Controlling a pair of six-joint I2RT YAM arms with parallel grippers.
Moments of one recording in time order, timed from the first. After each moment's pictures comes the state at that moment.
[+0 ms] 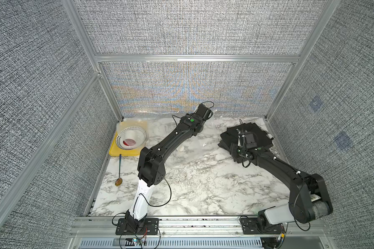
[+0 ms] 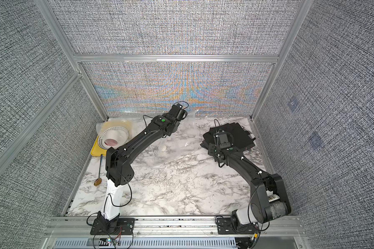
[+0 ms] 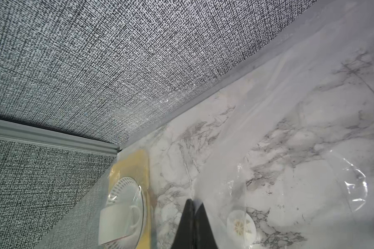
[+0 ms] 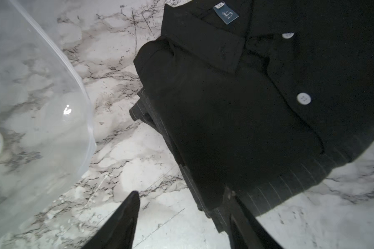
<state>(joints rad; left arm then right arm) -0.72 2.18 2.17 -0.85 -0.70 0.06 0.29 1.49 0.96 -0.37 0.22 0.34</state>
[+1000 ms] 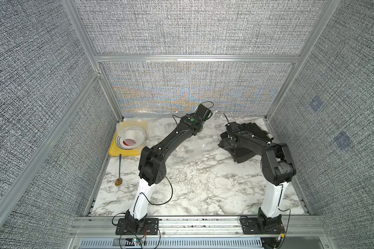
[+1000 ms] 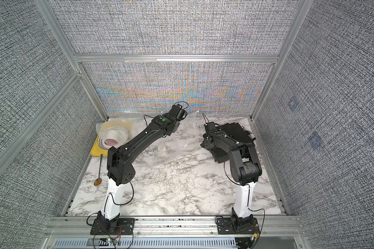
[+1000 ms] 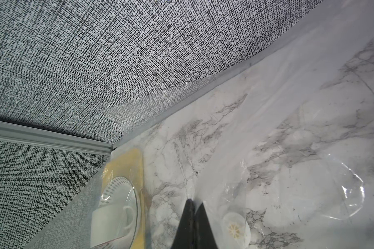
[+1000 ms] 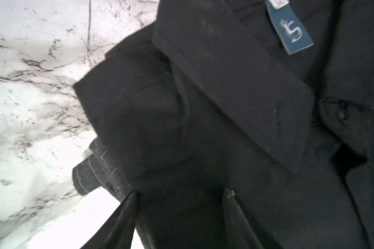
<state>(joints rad) -0.71 2.21 2.20 -0.86 -0.68 0.05 0.26 1.98 1.38 -0.50 0.27 0.20</state>
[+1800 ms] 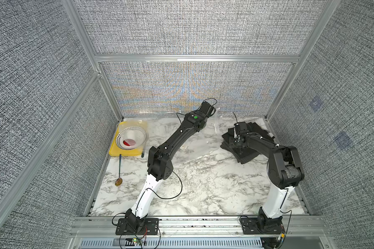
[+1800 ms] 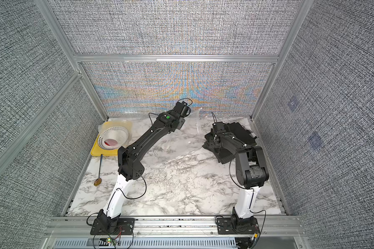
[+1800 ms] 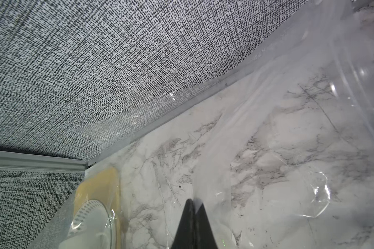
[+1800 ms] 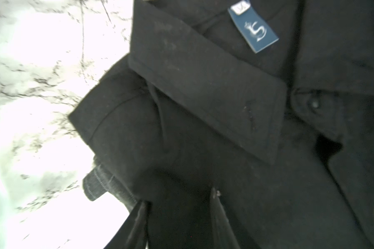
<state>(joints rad) -0.71 2.41 2.52 -0.94 -0.57 0.04 0.18 1.90 1.30 -0.44 0.15 0.21</state>
